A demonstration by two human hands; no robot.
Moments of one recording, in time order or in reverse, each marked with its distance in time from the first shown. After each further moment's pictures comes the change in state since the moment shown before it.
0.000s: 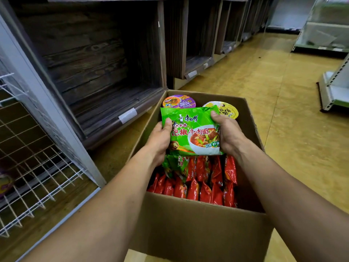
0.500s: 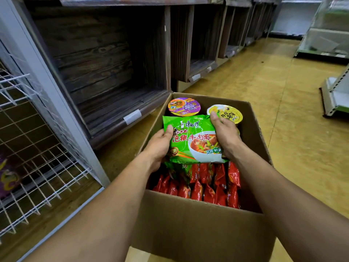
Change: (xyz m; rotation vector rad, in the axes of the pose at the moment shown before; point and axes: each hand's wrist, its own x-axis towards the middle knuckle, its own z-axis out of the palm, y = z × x) left_hand -0.002 -0.006 -0.028 0.155 -0.065 -0.021; right_hand -0.011 0.005 0.013 -0.387 0.046 -0.212
